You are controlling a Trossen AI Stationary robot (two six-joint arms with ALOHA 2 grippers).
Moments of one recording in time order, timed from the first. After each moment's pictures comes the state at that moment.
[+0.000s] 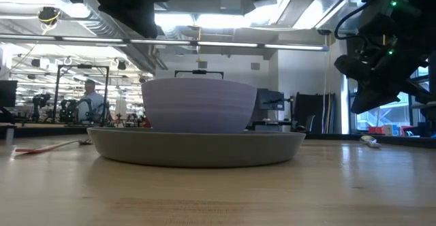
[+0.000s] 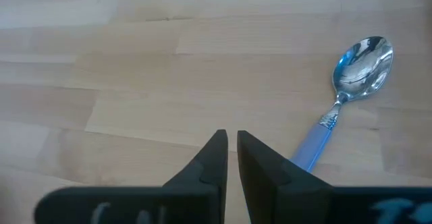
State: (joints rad) left arm -0.51 1.89 1.50 -1.56 -1.03 -1.83; right arm 0.05 0.90 0.39 -0.64 0.71 1.41
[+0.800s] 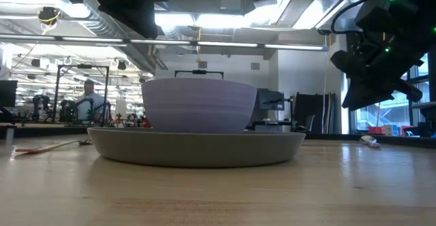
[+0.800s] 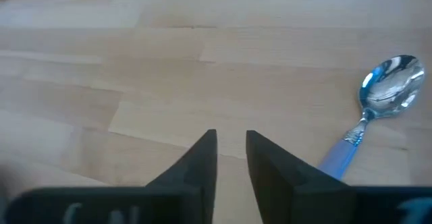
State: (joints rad) left arm -0.51 1.89 1.50 -1.55 -1.03 -1.83; right arm 0.05 0.90 0.39 -0.56 0.73 1.31
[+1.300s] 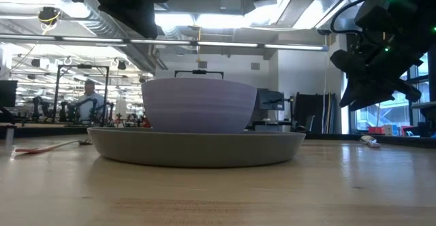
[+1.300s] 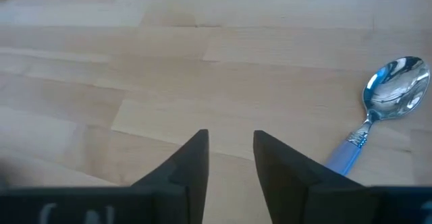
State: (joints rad) left arm -0.51 1.89 1.50 -1.55 -1.03 -1.79; right arm 0.05 0.90 0.39 -0.55 0.72 1.29
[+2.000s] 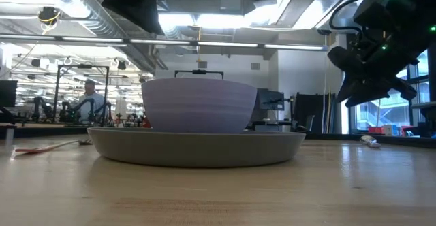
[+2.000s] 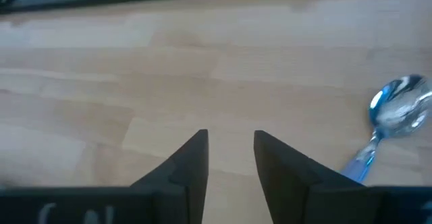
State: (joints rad) left arm -0.52 1.89 1.50 -1.56 -1.09 -1.76; right arm 0.05 0.90 0.39 -0.50 0.77 1.27
